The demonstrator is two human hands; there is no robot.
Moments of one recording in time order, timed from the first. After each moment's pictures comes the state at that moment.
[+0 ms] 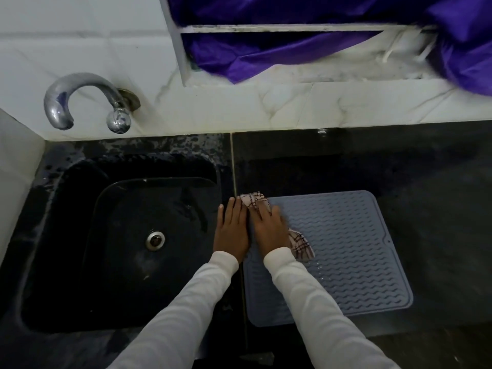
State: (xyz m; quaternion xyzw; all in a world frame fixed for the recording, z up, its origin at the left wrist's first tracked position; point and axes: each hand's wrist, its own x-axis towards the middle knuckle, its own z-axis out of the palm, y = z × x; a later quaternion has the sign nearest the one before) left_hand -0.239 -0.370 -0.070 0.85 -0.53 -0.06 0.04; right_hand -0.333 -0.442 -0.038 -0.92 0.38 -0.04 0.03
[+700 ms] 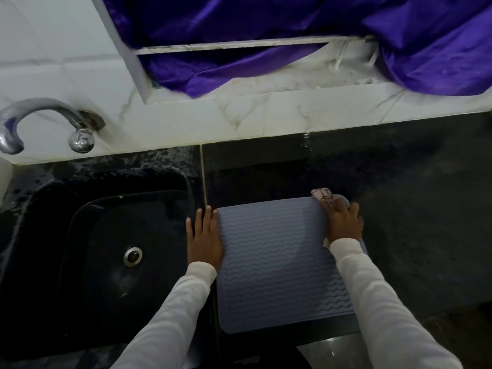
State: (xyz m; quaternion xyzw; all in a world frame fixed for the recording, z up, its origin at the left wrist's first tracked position) left_hand -0.257 -0.377 -0.056 0.88 -0.47 -0.08 0.05; right_hand -0.527 -0.590 -0.018 -0.81 0.58 0.05 0.02
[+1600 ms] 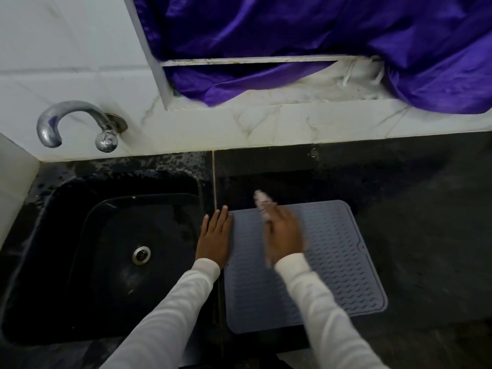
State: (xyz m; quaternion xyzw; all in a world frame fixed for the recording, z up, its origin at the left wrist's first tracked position) left_hand -0.251 -0.376 -0.049 0.83 -0.54 -0.09 0.02; right_hand -0.407 -0.483 0.016 -0.84 0.44 -0.21 0.22
